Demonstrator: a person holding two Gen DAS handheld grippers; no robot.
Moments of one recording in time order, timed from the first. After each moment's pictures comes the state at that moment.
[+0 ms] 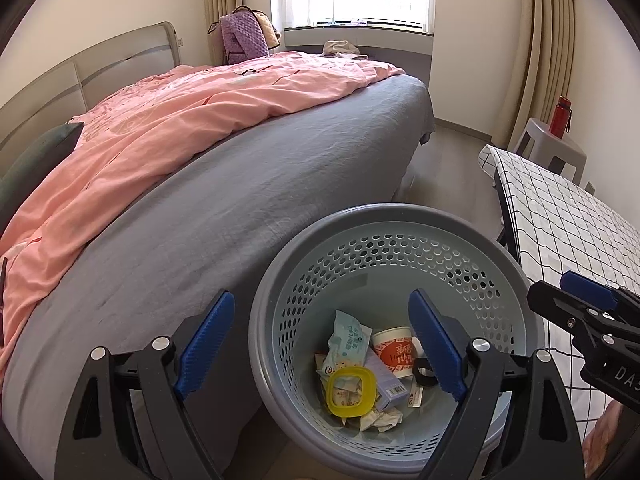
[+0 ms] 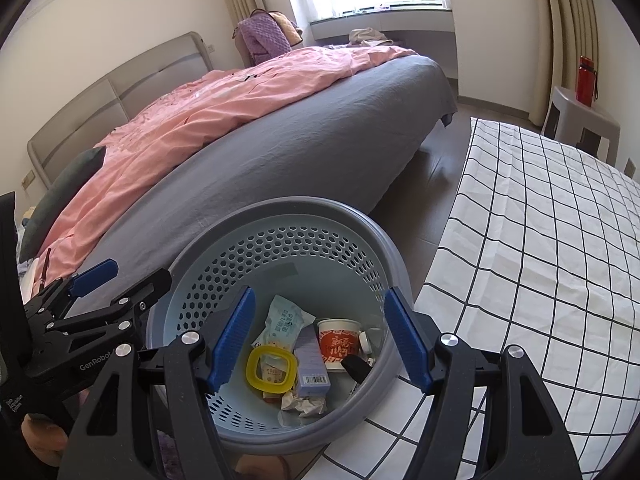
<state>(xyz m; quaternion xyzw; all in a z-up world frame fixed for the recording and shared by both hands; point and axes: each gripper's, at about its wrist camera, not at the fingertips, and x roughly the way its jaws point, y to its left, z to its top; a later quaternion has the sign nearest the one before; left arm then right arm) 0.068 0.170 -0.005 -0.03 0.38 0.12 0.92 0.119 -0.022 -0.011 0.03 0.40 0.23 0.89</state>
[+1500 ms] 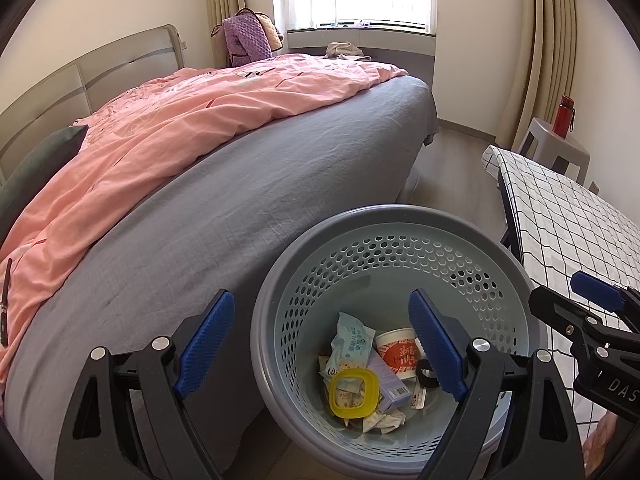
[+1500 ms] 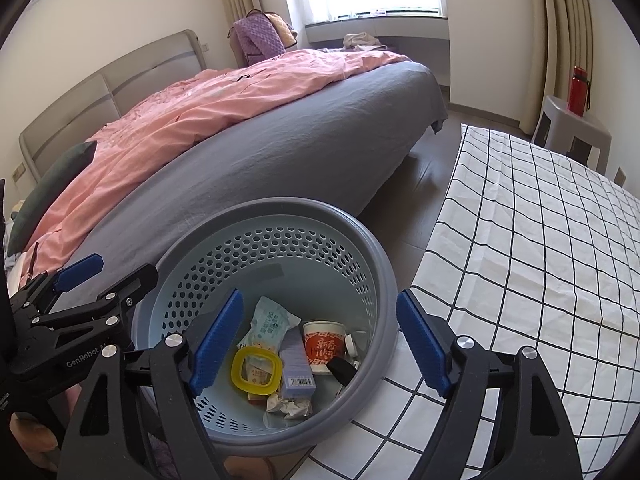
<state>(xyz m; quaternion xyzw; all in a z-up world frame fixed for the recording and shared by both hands) 0.068 0.168 -0.004 -0.03 0.38 0.13 0.92 0.119 -0.021 -0.014 0.01 0.39 0.21 0.89</state>
